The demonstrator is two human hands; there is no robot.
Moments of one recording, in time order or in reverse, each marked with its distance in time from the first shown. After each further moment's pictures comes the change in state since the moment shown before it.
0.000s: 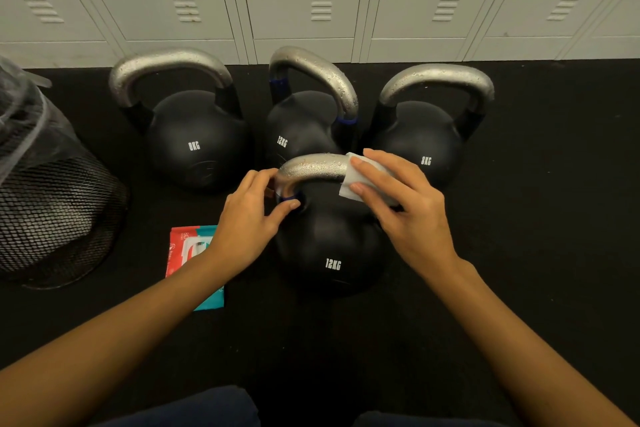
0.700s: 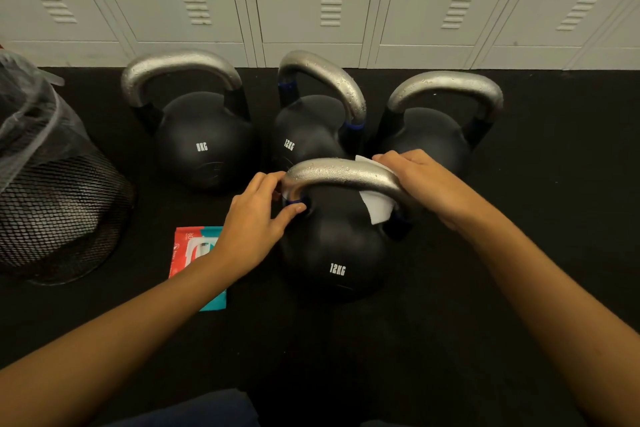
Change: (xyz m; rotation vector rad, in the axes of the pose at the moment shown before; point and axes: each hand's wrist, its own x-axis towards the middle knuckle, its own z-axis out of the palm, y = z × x) left_hand -0.001 0.001 0.000 0.025 -0.005 -0.001; right_hand 0.065 0.008 -0.022 0.227 -0.558 0.819
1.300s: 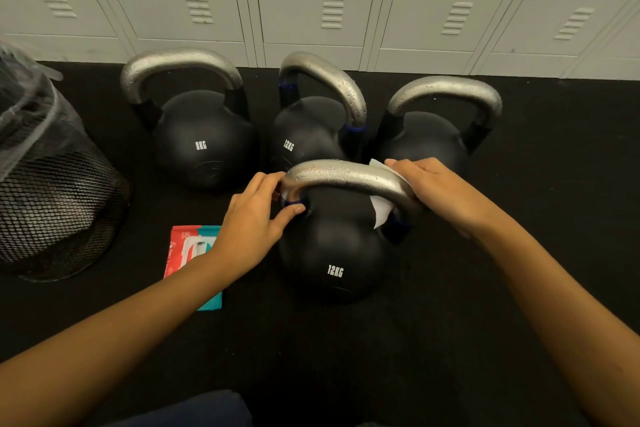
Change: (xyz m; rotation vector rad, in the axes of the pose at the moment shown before) left_hand -0.001 0.001 0.000 0.000 -0.005 -0.009; right_hand -0.011 0.006 -0.010 -0.062 0.022 -0.032
